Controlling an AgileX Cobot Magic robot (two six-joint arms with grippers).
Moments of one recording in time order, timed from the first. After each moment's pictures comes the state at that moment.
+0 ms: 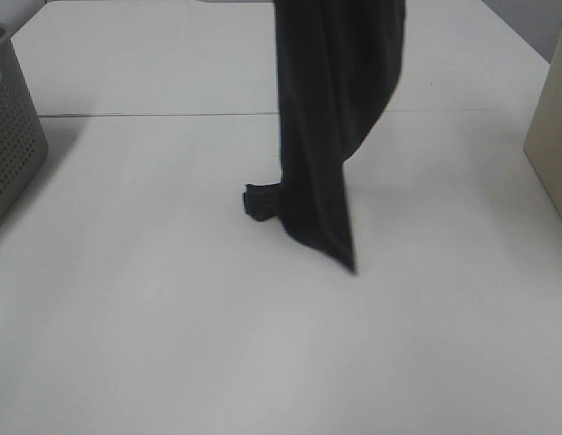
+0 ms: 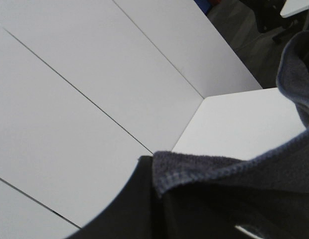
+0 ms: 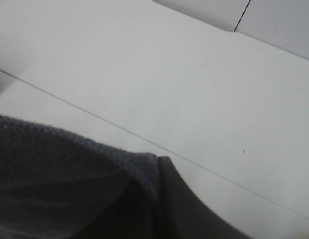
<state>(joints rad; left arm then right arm) -0.54 1.68 -1.97 -0.14 0.40 0.85 0.38 1.72 -2.12 -0.08 1.00 -0.14</state>
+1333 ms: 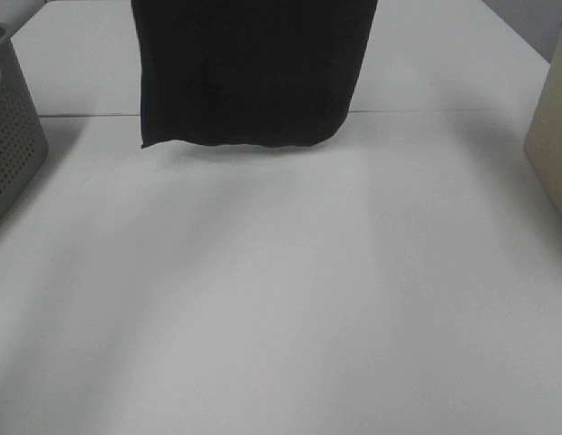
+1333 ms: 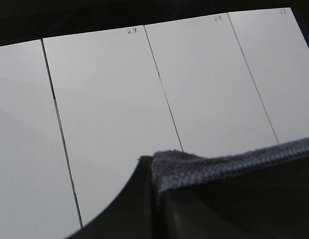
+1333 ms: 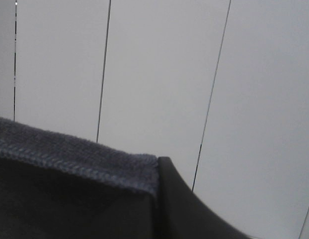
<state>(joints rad) -0.37 1.96 -2.04 -0.11 -0.44 0.42 0.34 1.85 -2.13 -0.40 0.20 0.20</state>
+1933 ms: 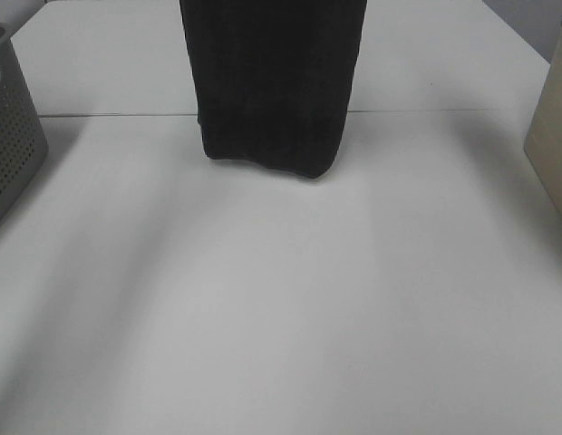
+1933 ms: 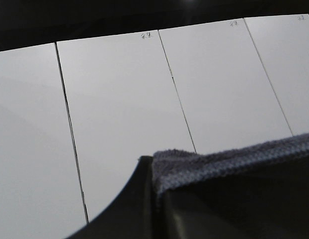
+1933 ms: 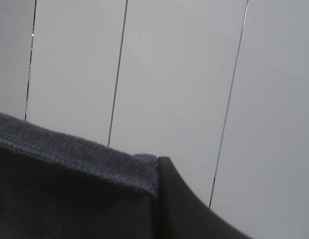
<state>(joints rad) -0.31 2.19 -2.33 -0.04 -0.45 0.32 0.33 1.94 -2.13 -0.40 -0.02 0.20</state>
